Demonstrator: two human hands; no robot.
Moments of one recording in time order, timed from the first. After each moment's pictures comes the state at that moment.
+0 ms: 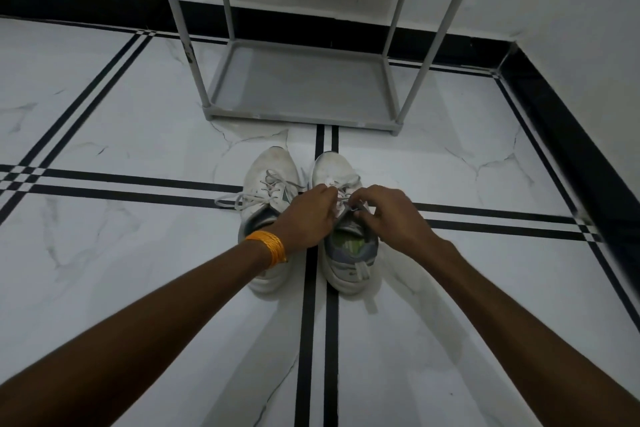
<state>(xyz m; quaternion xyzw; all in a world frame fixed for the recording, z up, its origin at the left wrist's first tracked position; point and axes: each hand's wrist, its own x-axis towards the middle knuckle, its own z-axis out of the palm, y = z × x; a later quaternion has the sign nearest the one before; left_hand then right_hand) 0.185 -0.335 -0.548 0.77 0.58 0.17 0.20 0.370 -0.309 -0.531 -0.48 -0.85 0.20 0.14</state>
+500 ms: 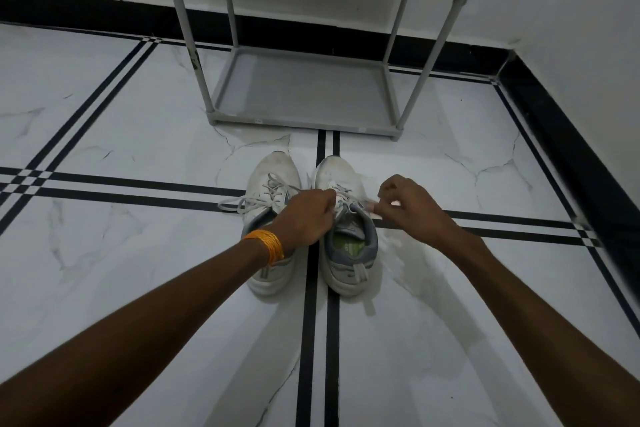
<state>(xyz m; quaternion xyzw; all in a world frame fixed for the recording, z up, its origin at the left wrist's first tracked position) 0.180 -0.336 -0.539 0.73 0.60 0.20 0.25 0.396 -0.294 -0.513 -0.52 -0.81 0.25 0.12</state>
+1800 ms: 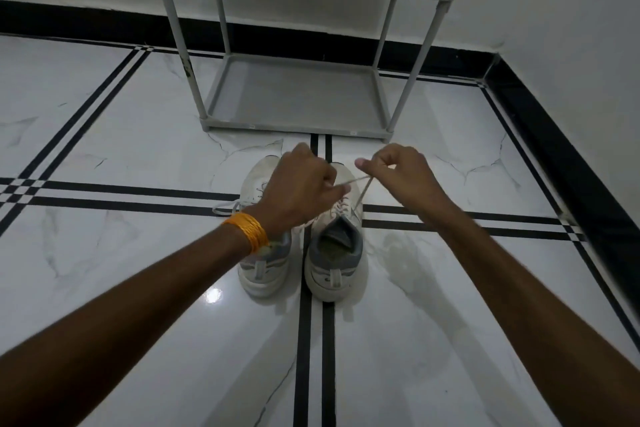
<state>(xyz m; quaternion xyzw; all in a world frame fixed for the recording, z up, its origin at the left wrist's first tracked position) 0.178 -0.335 -0.470 0.77 0.59 0.24 0.07 0.364 -0.303 -0.450 -0.56 -0.72 0.29 0.29</state>
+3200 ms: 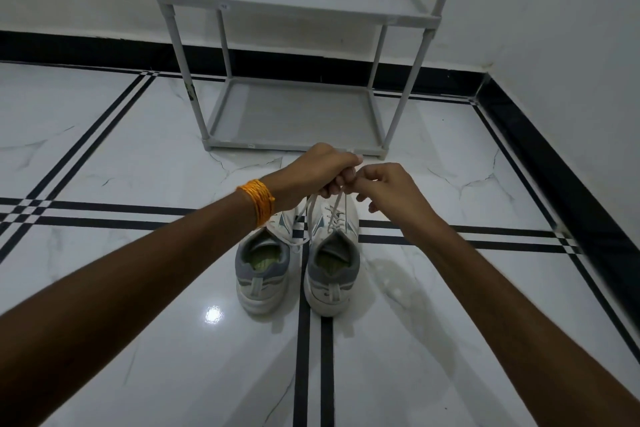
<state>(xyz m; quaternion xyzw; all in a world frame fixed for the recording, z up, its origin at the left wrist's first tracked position) 0.197 -0.313 -0.412 0.59 0.55 0.31 0.51 0.350 -0.324 -0.422 -0.55 -0.67 0.41 0.29</state>
